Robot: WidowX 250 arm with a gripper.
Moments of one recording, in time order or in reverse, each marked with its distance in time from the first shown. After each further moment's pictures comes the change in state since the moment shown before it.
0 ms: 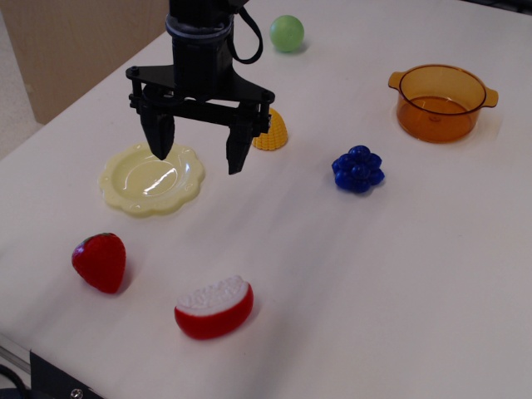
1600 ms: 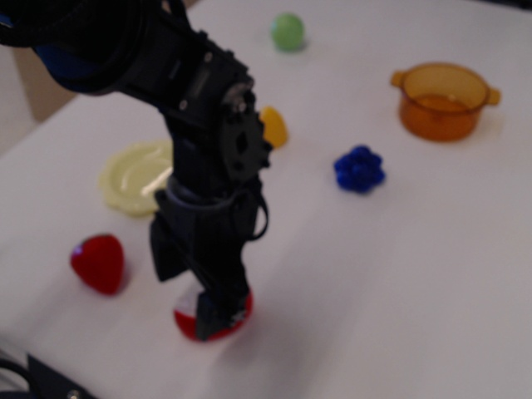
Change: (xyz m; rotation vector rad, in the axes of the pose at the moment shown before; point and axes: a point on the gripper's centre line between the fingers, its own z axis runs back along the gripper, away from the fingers) arm -0.095 -0.027 -0.052 -0.001 0.071 -0.746
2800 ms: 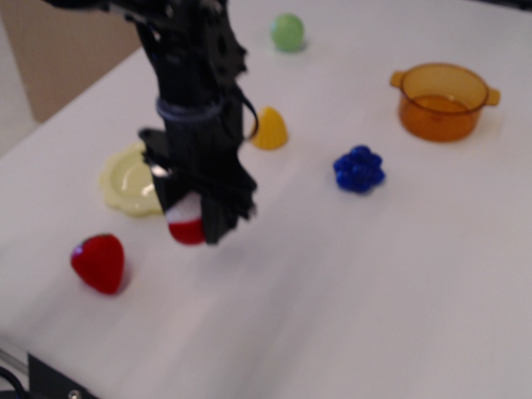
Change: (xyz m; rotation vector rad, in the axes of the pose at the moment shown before) arm 0.026 0.059 0.030 -0.067 -0.097 0.361
